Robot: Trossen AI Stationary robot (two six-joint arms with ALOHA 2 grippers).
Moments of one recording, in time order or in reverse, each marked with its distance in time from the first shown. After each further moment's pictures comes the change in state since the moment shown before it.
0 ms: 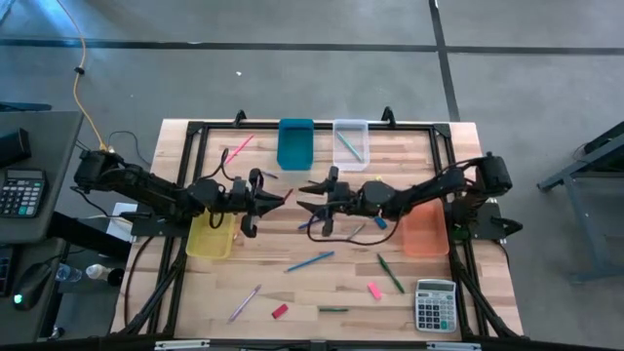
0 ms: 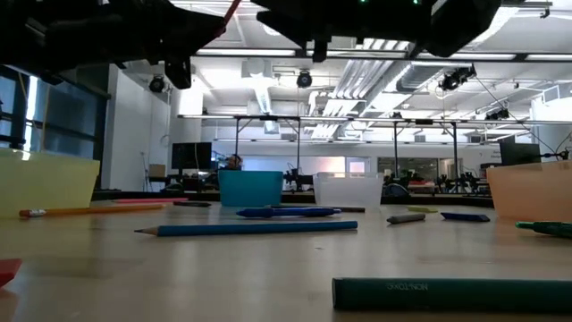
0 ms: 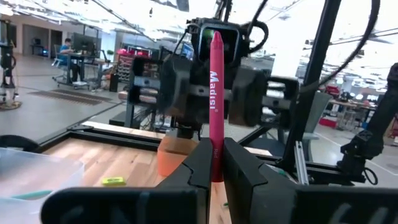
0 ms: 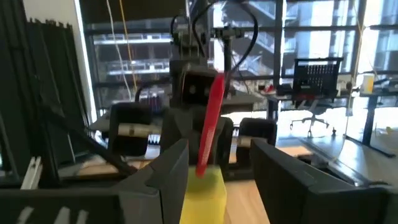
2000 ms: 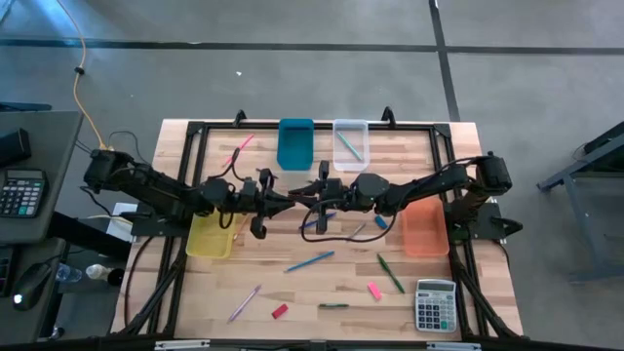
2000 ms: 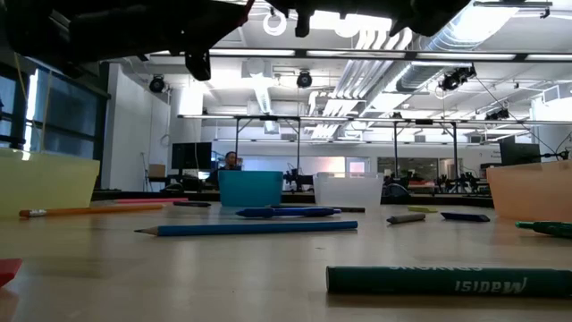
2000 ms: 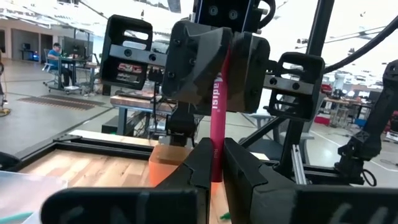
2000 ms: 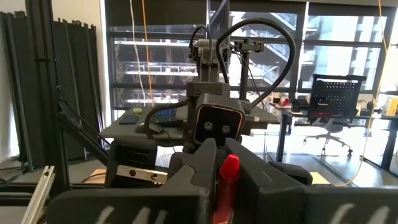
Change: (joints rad) left arm 0.000 0.109 0.115 0.003 0.033 0.019; right arm -0.018 -0.002 0.144 -0.131 -0.094 -0.058
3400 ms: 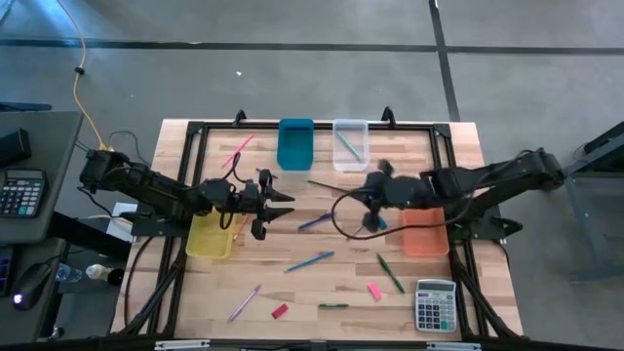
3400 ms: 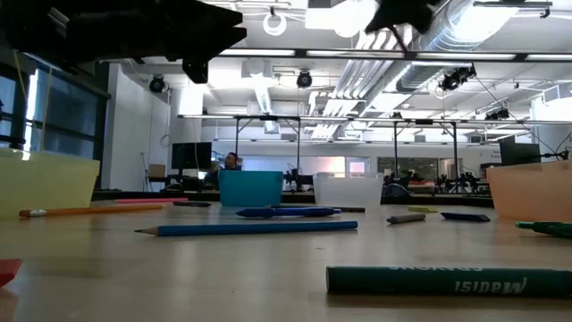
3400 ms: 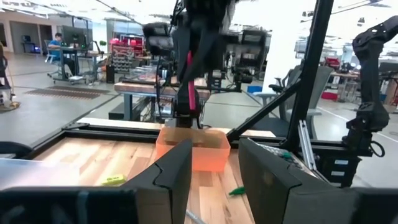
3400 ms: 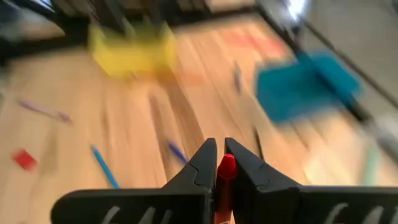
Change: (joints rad) left arm 0.003 -0.044 -0.001 -0.129 0.004 0.060; right arm 0.152 -0.511 0.071 -1.461 0.362 0.415
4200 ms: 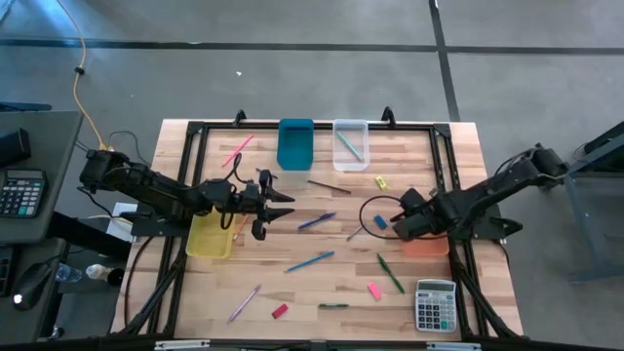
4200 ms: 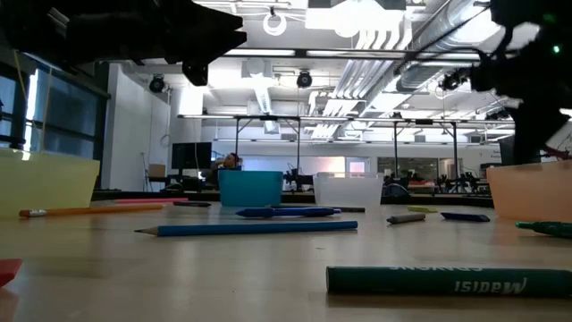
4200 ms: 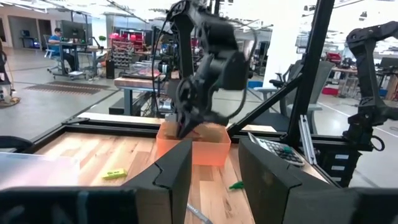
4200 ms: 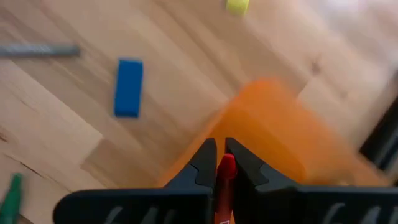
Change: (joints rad) left arm 0.000 0.000 0.000 -0.022 0.001 0.000; right arm 0.141 -0.074 -0.410 -0.510 -0.075 0.857
